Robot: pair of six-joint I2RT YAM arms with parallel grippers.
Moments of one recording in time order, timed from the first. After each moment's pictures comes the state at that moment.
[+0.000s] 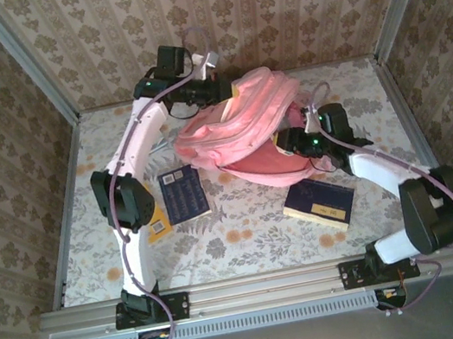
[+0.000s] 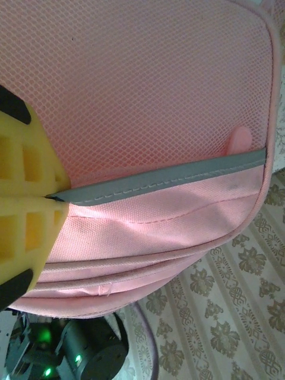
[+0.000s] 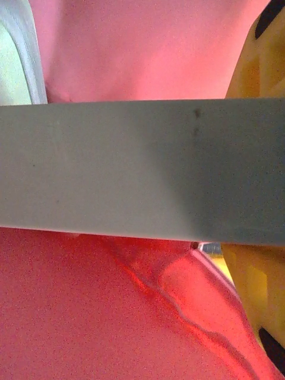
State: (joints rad) left arm -0.47 2.12 2.22 -0.82 0.86 -0.39; right arm 0.17 1.44 0.79 0.10 -0.58 0.70
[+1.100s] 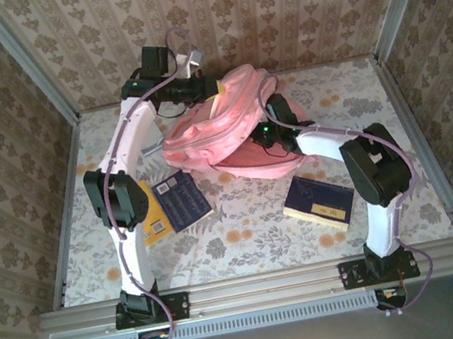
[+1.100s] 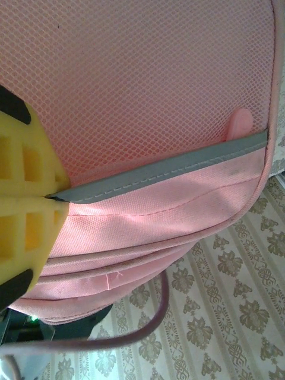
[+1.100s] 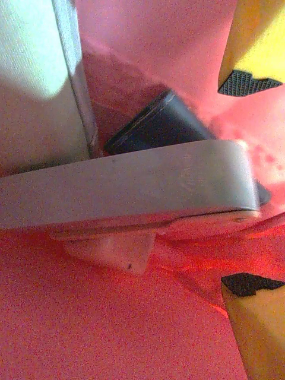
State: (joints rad) left arm -0.38 2.12 2.19 -0.79 0.91 -0.43; right arm 0.40 1.86 1.18 0.11 -0.31 0.85
